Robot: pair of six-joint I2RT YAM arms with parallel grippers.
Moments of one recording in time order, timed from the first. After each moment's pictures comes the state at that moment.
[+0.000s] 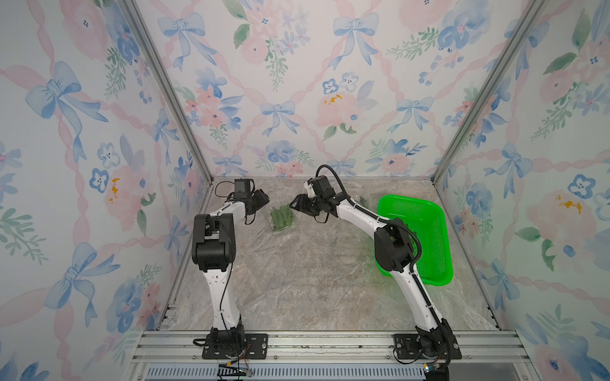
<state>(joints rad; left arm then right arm) 0.03 2.12 1.46 -0.09 0.23 -0.62 0.64 2.51 2.20 -0.40 -0.37 0.75</state>
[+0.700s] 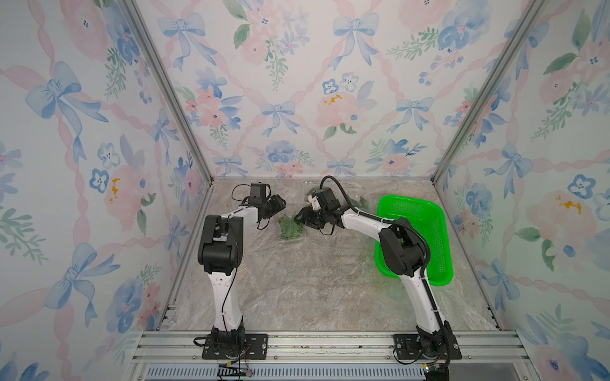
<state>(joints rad) -0.12 2.07 1.35 -0.03 0.30 -0.63 0.64 2.29 1.74 -0.23 -0.41 0.79</state>
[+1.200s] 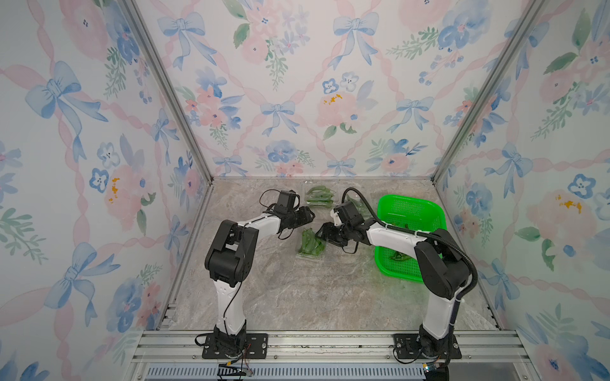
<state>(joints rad) -0.39 1.96 1.24 -0.04 0.32 -0.64 0.62 1.87 1.22 -0.25 -0.30 0.79</state>
